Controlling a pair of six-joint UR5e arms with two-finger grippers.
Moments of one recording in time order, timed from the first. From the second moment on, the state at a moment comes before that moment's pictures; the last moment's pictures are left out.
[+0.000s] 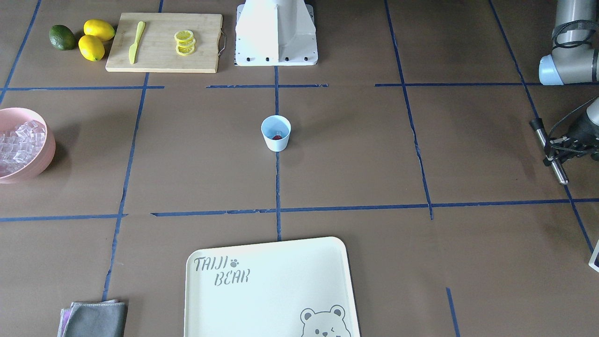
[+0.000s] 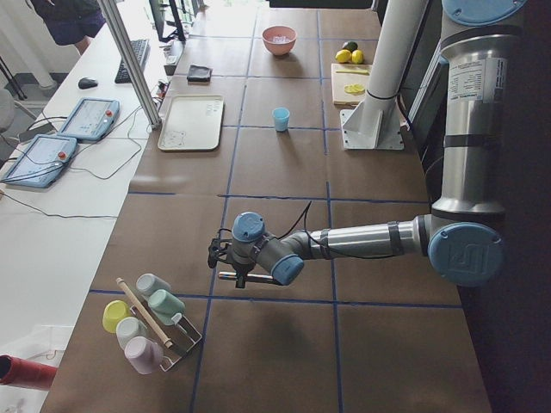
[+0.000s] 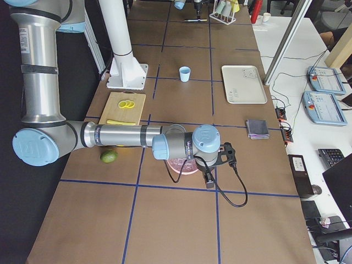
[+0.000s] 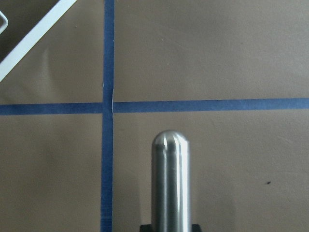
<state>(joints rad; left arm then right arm) -1.17 -1.54 -1.38 -2.35 -2.17 -0.63 1.61 -1.58 1.61 -1.47 2.42 -0.14</state>
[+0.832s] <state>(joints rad) -1.16 -1.53 -1.39 -2.35 -2.16 -0.59 1.61 -1.58 1.61 -1.47 2.42 -0.14</state>
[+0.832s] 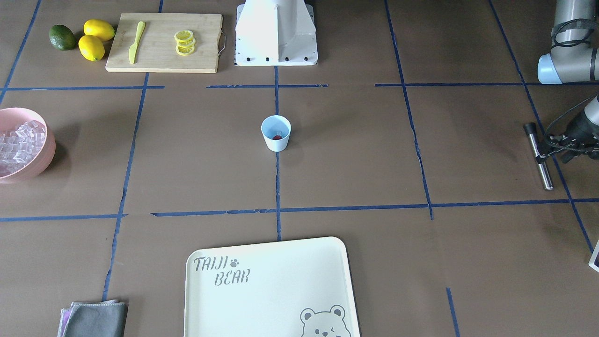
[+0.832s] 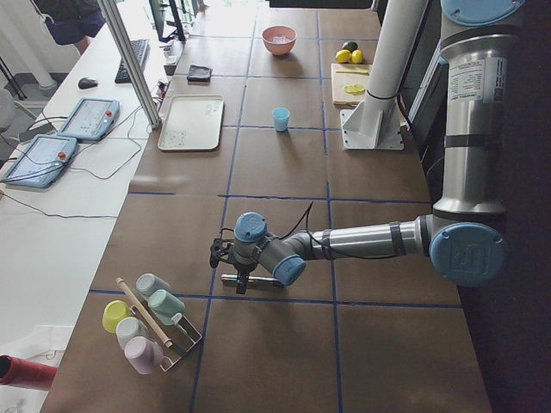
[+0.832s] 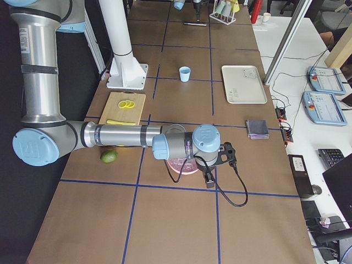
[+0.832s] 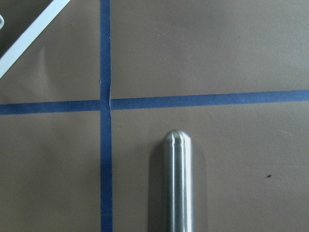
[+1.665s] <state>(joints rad) -1.41 -1.55 -1.60 -1.73 -2.29 0.03 1.61 -1.58 1.61 -1.47 2.42 -0.14</state>
